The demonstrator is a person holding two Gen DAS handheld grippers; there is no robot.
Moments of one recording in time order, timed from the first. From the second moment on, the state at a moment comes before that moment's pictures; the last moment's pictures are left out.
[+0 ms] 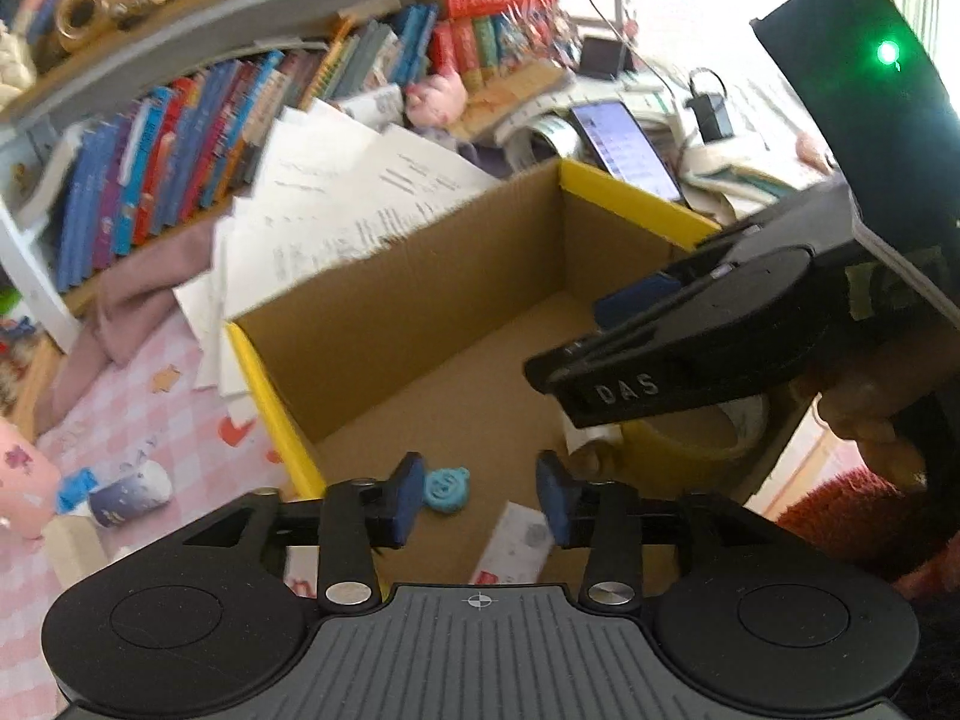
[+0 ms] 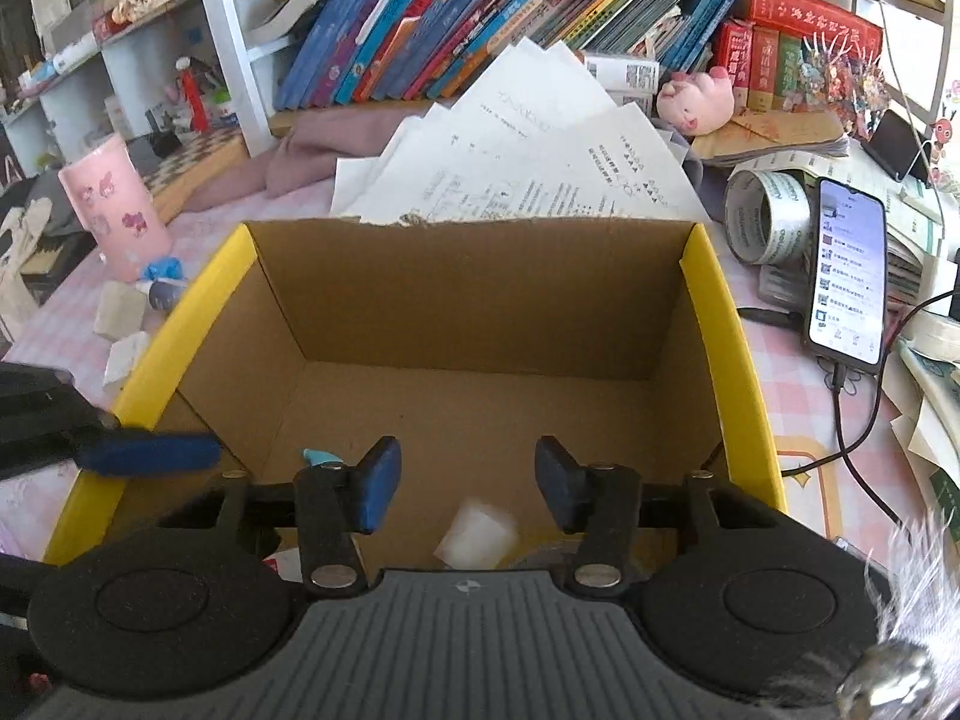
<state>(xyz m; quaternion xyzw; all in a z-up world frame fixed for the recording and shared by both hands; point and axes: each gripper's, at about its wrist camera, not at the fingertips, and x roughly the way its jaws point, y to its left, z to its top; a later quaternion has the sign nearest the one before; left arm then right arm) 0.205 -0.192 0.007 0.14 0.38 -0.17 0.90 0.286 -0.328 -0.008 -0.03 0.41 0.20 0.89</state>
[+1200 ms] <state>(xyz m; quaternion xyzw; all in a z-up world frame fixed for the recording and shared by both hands) 0.131 -0.126 0.042 0.14 0.24 -0.23 0.93 0.179 -0.305 0.035 0.00 0.31 0.07 0.95</state>
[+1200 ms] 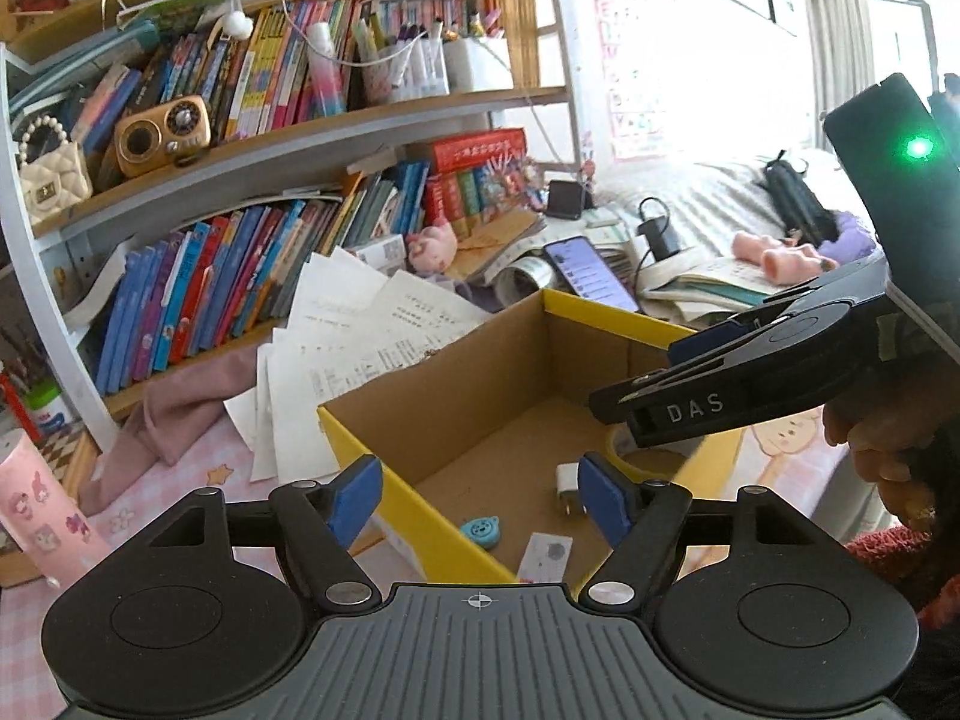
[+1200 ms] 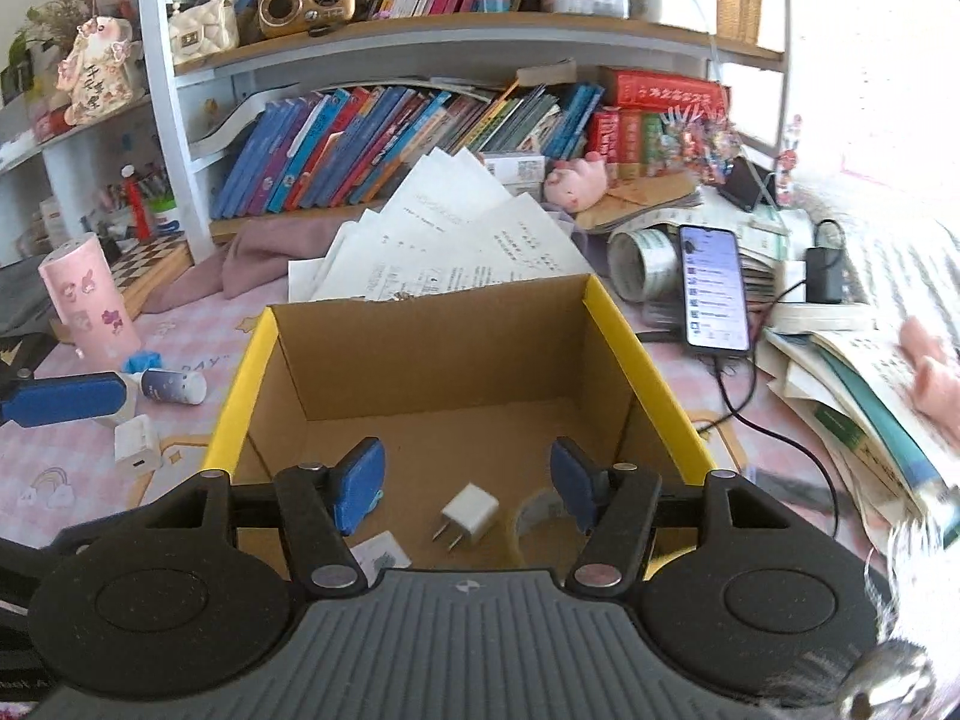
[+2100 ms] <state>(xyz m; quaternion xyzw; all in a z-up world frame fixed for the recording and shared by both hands) 0.032 0.015 0.026 0.13 0.30 -0.18 0.93 0.056 -0.167 0.015 0.01 0.35 0.06 0.94</state>
